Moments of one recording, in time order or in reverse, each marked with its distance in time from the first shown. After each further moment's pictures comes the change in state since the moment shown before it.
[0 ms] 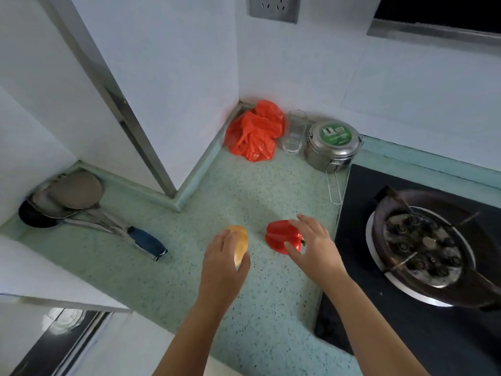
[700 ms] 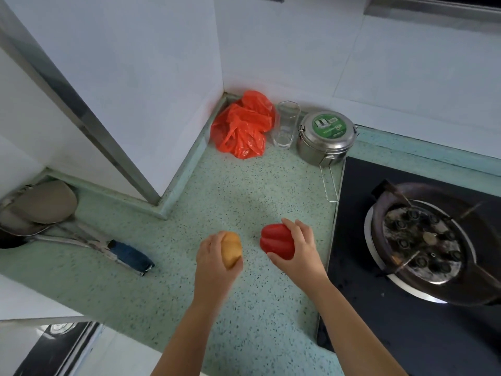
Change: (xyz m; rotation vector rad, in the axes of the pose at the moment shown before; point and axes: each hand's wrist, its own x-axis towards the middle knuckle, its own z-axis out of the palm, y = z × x) left_hand 0.027 -0.021 0.023 -0.097 -0.116 -0.211; right_hand 0.013 0.012 0.042 0.356 -0.057 0.242
